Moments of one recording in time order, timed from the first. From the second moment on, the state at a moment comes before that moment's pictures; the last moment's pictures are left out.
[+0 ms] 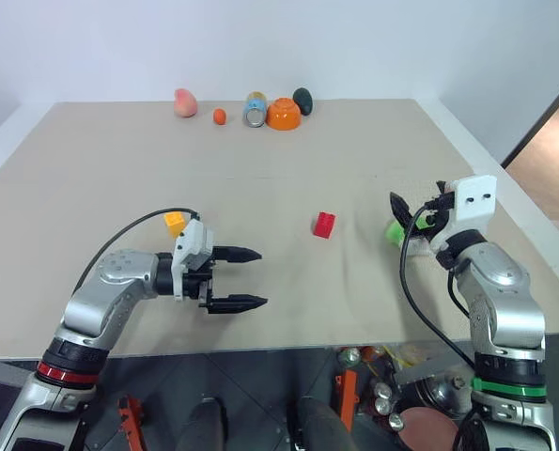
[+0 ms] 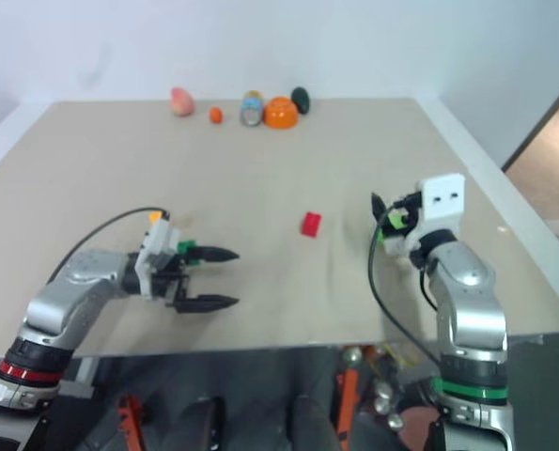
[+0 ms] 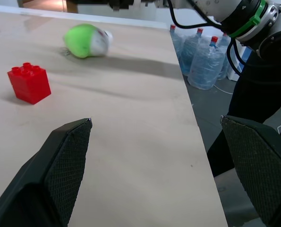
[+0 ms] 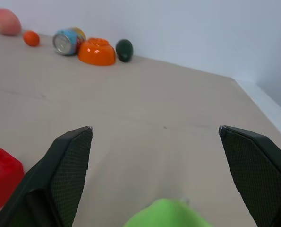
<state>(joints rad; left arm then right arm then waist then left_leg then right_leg) -0.41 0.58 -0.12 -0.11 -0.53 0.37 -1.23 -0.41 -0.46 -0.26 -0.15 0.22 0.43 0.34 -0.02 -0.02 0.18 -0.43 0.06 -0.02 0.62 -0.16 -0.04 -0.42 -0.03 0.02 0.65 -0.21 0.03</state>
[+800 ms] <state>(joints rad) -0.37 0.68 -0.08 -0.31 -0.59 0.51 -1.23 -0.38 -0.69 0.00 -0.17 0.37 0.47 0.85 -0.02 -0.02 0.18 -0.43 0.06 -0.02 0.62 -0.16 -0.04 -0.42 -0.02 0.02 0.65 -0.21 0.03</state>
